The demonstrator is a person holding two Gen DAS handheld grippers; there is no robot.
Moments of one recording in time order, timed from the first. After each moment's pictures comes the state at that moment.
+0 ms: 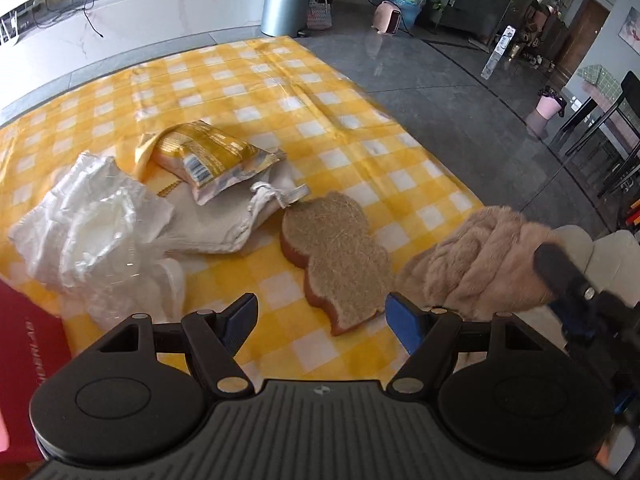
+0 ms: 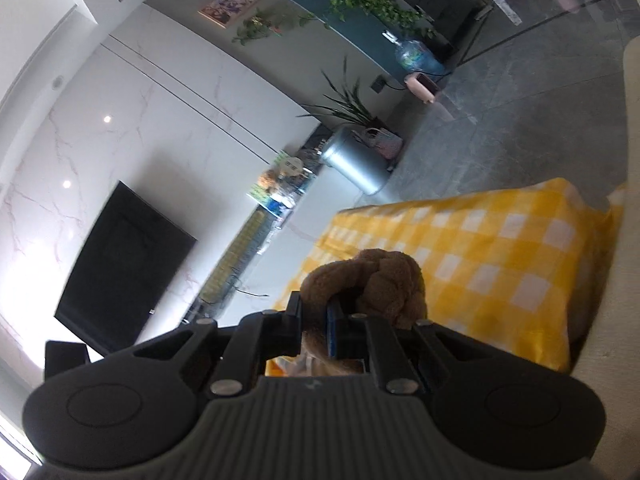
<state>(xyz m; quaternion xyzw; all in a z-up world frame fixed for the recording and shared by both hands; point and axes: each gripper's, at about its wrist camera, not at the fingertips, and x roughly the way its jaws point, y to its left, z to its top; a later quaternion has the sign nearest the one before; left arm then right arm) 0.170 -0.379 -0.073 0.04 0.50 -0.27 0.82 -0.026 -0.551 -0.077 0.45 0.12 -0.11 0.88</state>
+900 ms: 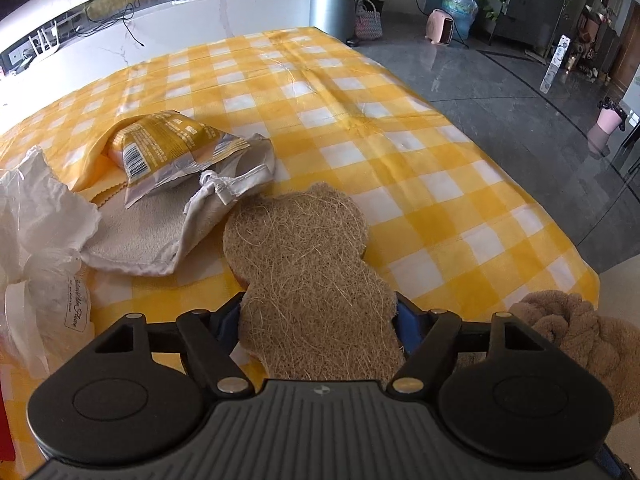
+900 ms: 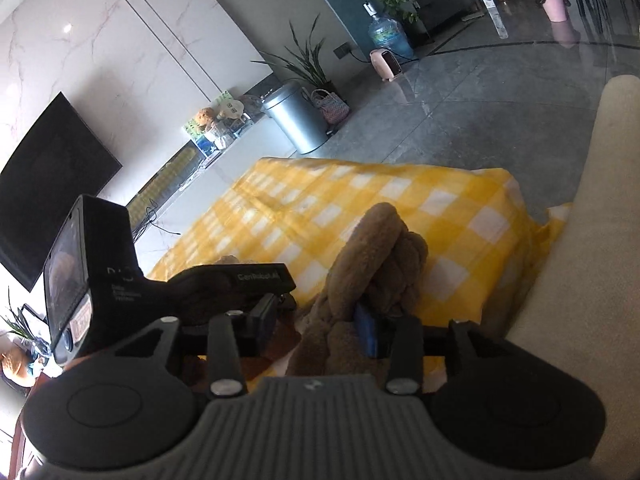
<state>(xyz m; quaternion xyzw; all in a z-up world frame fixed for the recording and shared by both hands) 0.182 -0.454 -0.144 0.07 0.47 -0.18 0.86 -0.008 -0.555 -0.118 0.35 0.24 -0.16 0.89</state>
